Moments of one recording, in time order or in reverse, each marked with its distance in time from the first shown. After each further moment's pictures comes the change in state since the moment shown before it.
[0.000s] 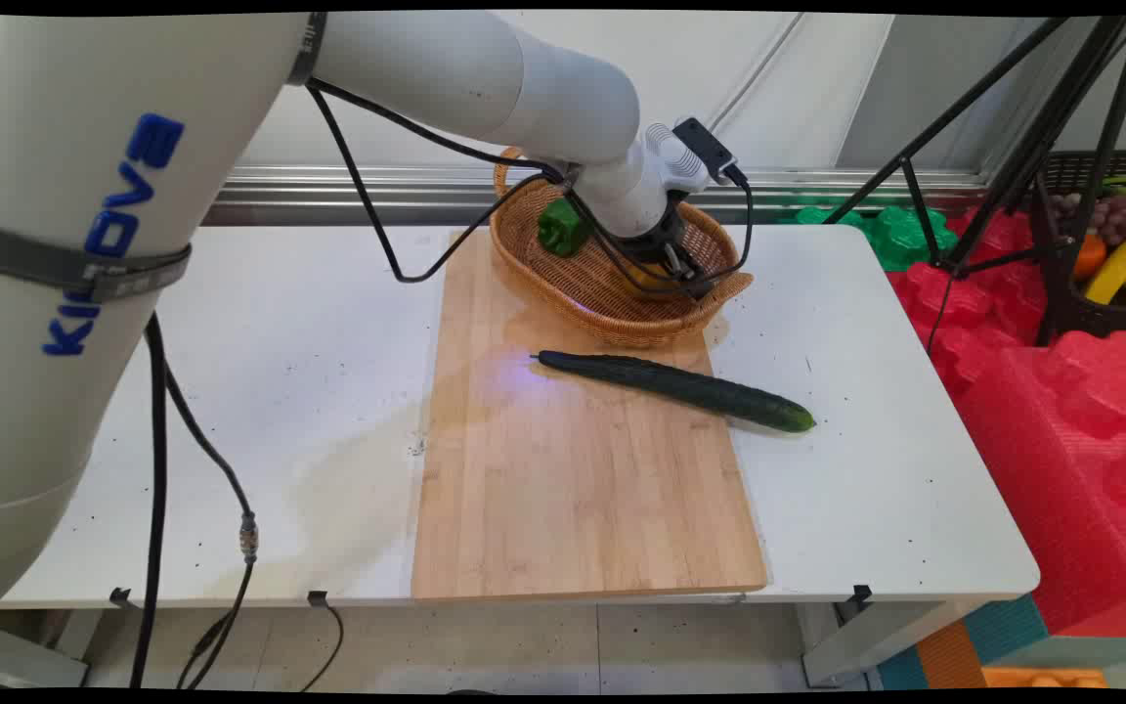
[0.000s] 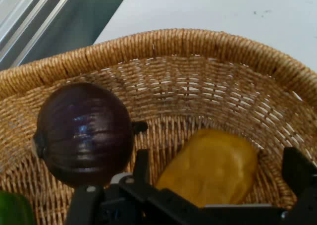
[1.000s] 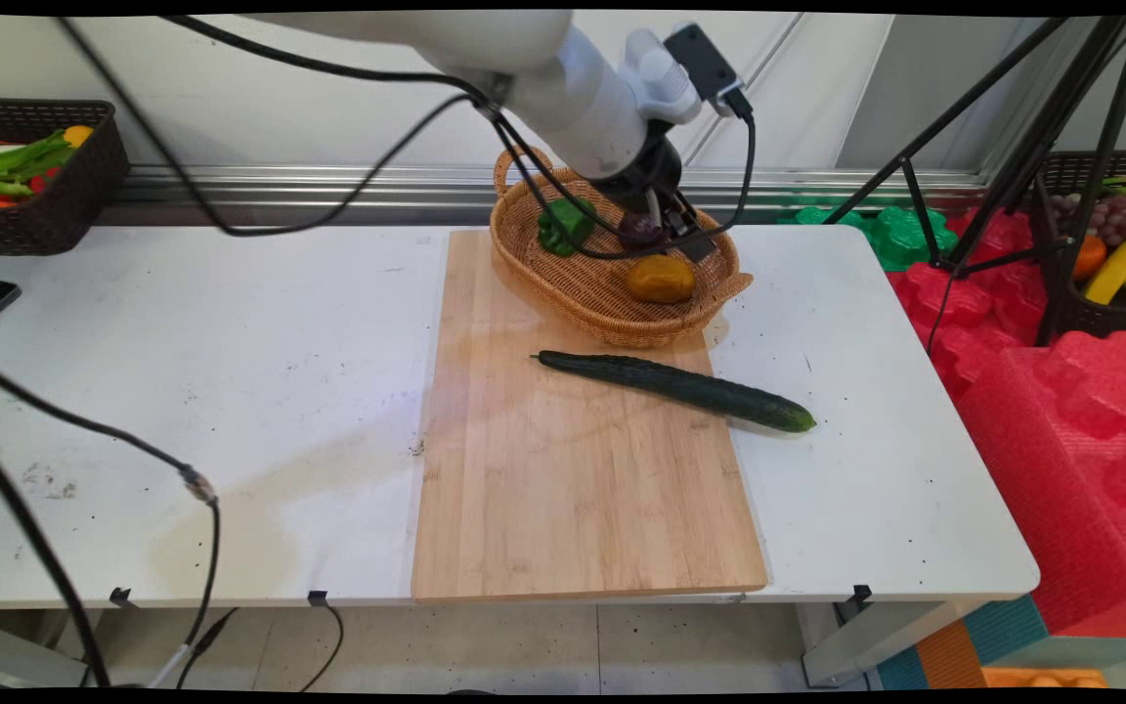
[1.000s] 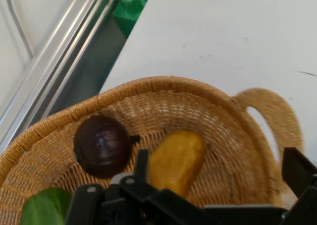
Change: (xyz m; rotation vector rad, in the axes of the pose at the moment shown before) arm 0.005 0.012 -0.141 -0.020 0.108 0.146
